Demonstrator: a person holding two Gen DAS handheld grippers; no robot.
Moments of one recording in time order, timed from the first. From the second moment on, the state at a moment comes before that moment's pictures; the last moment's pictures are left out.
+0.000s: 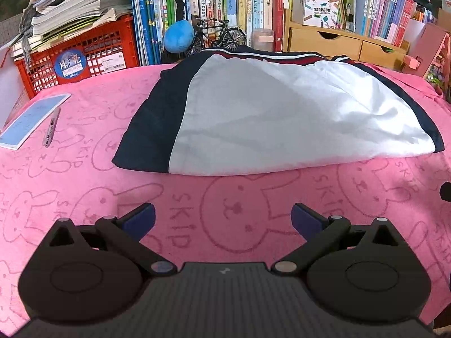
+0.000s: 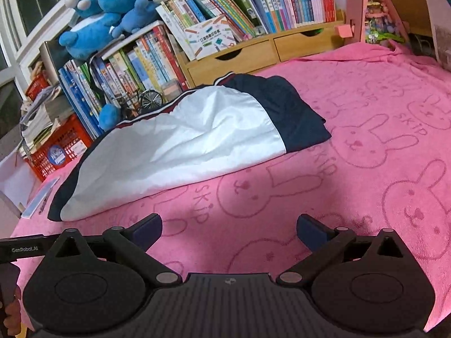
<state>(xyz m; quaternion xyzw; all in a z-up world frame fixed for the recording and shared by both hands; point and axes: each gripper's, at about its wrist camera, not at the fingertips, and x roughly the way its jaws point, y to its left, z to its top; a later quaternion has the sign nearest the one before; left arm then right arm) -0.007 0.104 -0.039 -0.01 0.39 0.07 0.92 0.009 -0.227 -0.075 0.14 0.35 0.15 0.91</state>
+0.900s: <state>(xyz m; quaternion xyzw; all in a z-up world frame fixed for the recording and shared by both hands) 0.078 0.062 -0.073 0.01 0.34 0.05 0.94 0.125 -0.267 -0.085 0.25 0.31 0.11 0.91</state>
